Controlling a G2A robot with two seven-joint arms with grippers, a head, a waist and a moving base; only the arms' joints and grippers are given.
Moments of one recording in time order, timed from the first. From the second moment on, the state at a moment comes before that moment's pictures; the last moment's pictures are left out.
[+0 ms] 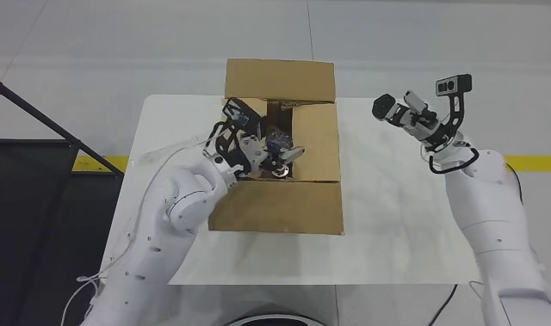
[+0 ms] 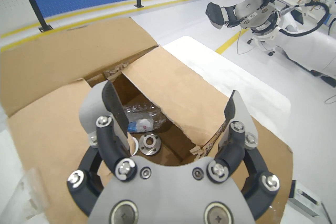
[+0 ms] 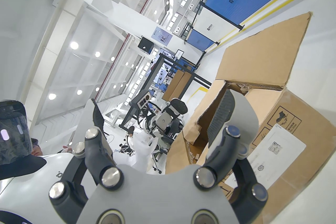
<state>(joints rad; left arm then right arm) 1.03 -1.28 -1.20 -1.77 0.85 -0.29 -0.56 -0.64 -1.09 1.24 -0.91 0.74 -0.65 1.12</state>
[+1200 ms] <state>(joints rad) 0.74 -1.34 -1.03 -1.38 0.33 0.02 -0.91 -0.65 -1.10 1.28 -0.87 0.77 -0.65 1.17</state>
